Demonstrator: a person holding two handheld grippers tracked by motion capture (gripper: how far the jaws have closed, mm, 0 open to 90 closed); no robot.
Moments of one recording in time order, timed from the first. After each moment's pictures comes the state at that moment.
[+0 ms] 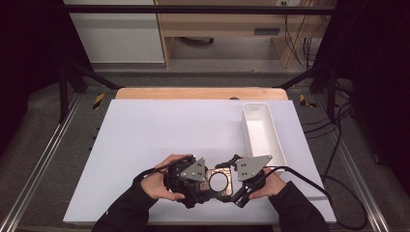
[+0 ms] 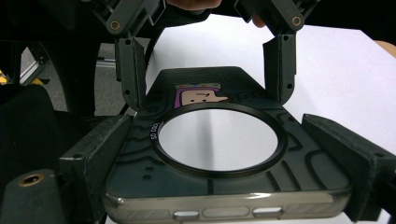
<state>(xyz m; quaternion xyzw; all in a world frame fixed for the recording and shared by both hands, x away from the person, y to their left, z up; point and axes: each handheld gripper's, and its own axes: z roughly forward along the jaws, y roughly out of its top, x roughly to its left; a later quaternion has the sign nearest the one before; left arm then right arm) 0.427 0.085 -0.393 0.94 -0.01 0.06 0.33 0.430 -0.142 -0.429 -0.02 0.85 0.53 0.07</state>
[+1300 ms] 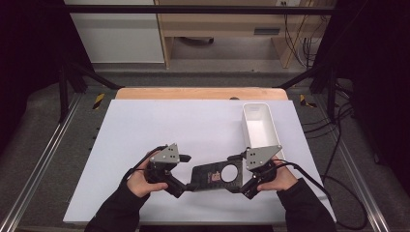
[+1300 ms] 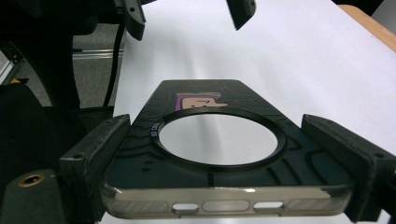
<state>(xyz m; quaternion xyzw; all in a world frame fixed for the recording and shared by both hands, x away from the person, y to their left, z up) 0.439 0.139 -0.394 0.88 0.14 0.04 0.46 0.438 -0.166 -0.407 0.05 0.87 0.49 0.08</state>
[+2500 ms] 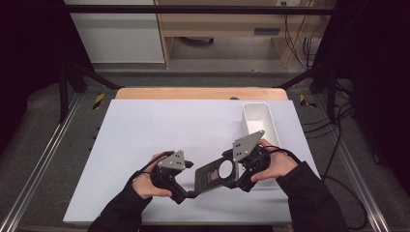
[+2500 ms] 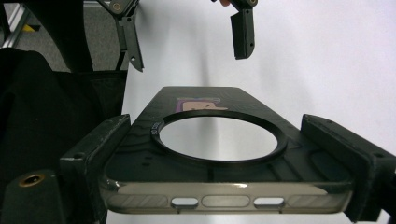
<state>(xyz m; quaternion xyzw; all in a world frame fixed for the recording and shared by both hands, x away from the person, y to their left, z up) 0.441 0.128 -0.415 0.90 0.11 0.02 0.42 0.447 -0.140 -0.361 0.01 0.92 0.39 0.05</state>
